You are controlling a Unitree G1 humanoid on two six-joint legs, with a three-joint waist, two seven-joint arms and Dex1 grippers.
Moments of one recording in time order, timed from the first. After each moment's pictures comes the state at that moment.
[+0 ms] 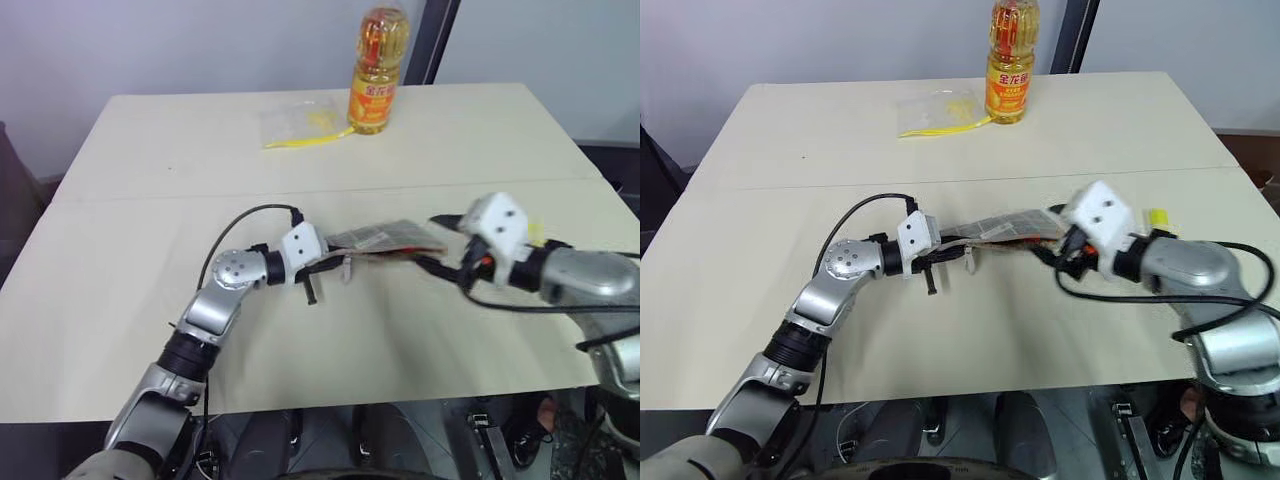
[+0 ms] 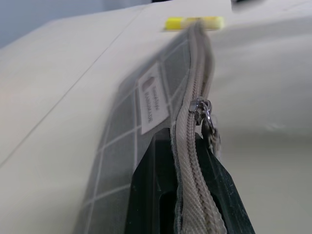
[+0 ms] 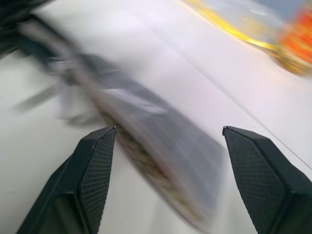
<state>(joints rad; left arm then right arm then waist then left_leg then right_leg) -0.49 0.28 -0.28 0.13 -0.09 0.06 -0.86 -0.19 -0.75 -0.28 -0.53 0.33 0.80 0.73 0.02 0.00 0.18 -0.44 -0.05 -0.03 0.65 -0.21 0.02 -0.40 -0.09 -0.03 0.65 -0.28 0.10</state>
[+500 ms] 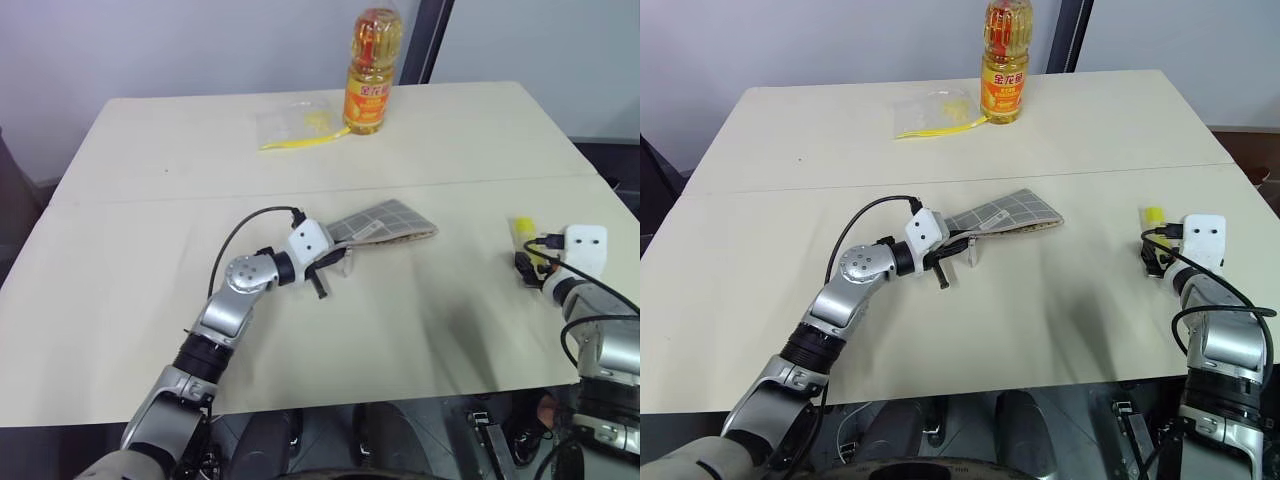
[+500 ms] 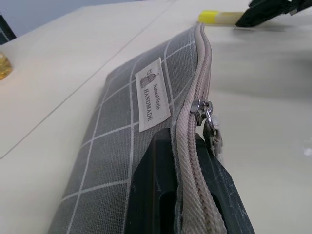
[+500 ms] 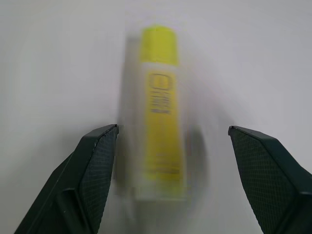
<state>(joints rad) -0.49 0.22 -0.28 0.18 -0.05 0.06 -0.73 -0.25 -0.53 -0.49 0.08 0.20 0.69 0.21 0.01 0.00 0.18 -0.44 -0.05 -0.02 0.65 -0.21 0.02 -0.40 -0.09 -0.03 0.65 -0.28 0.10</state>
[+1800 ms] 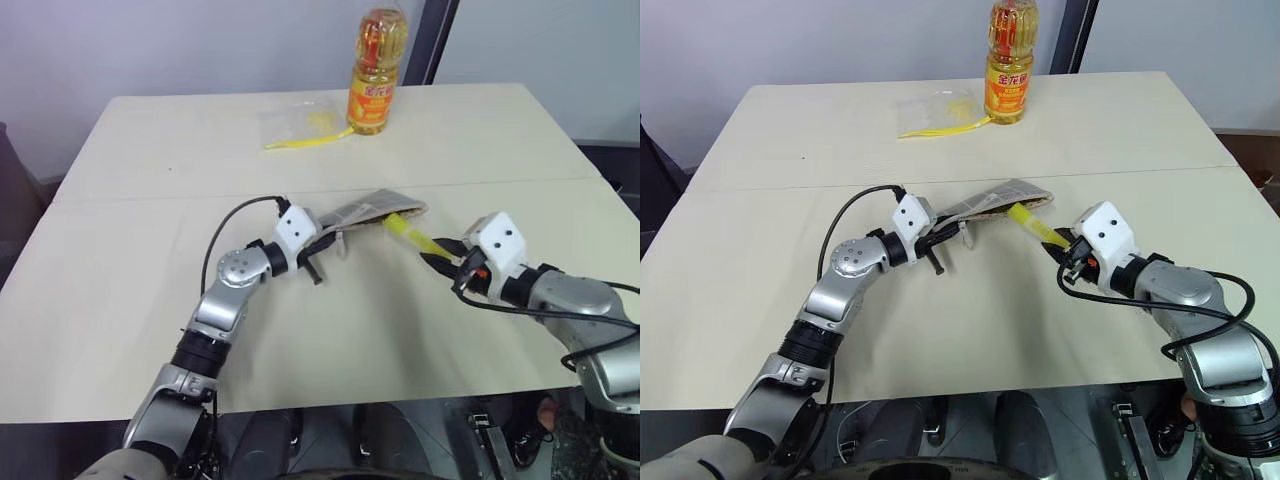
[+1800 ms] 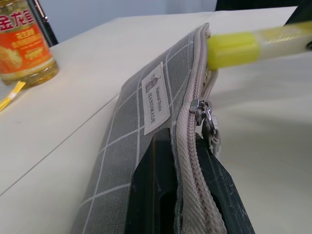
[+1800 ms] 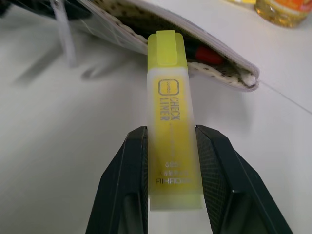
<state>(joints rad) -0.50 0.22 -0.21 0.18 -0.08 0.06 -0.71 -0.11 -0.76 -0.13 -0.48 0.33 0.67 0.64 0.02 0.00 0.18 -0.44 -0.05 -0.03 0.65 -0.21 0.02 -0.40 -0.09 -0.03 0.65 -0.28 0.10</state>
